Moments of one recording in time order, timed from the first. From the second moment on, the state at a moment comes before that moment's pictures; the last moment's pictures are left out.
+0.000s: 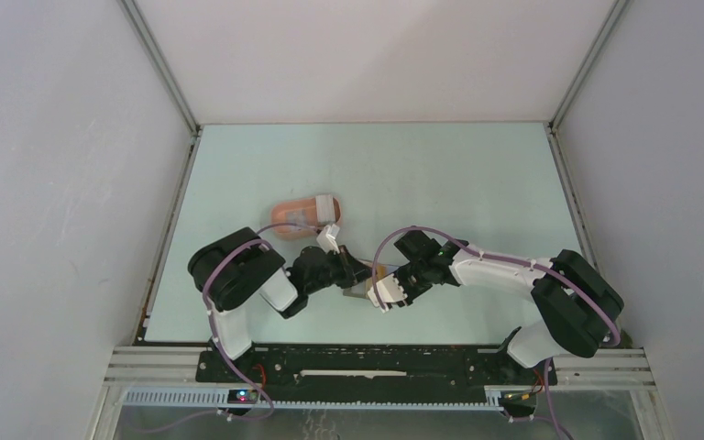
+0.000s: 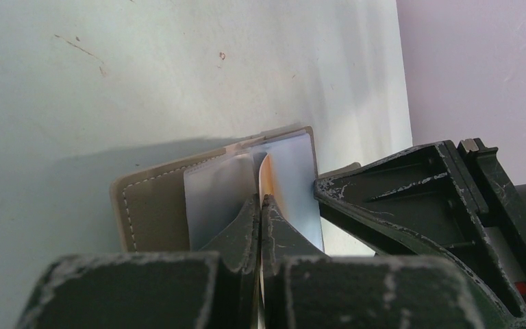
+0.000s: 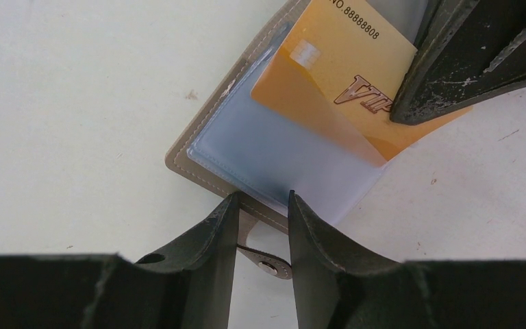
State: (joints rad) left arm -0.74 1.84 0.33 1.16 0.22 -0.97; right arm 0.82 1.49 0.77 -0.45 -0.29 -1.32
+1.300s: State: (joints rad) left arm -0.74 1.80 0.41 0.98 0.25 -0.95; right arm 0.85 1.34 0.77 -0.45 -0.50 -1.28
